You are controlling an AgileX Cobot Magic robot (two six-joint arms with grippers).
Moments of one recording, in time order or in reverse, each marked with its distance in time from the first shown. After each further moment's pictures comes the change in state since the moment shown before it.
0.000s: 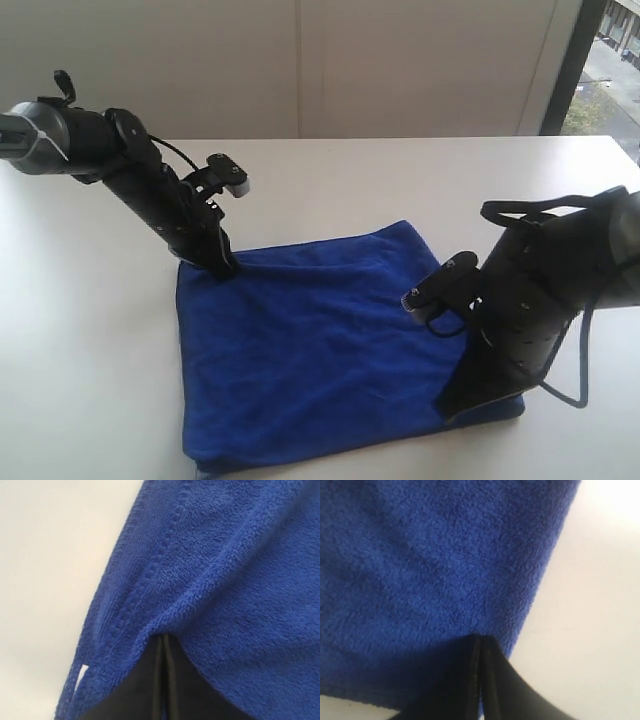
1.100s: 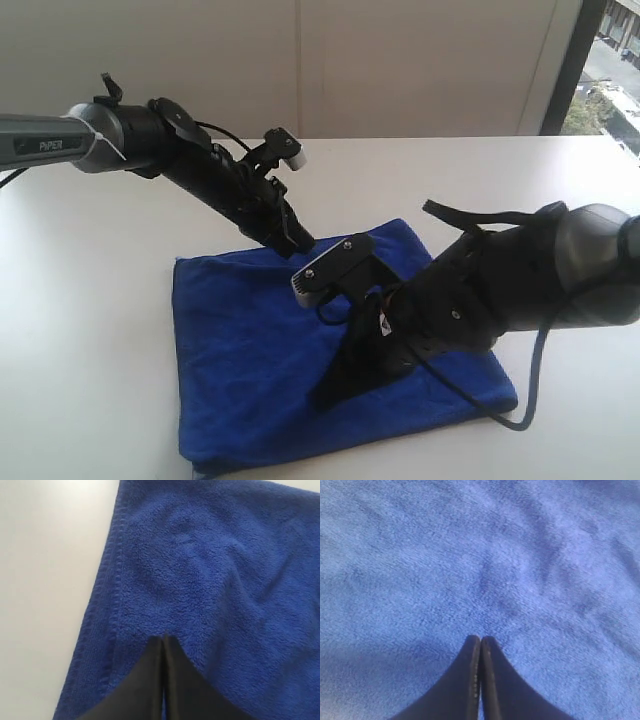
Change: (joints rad) left arm -0.087 0.093 -0.204 -0.329 0.057 0.216; right arm 0.169 0.012 -0.046 0.395 -0.378 -0.296
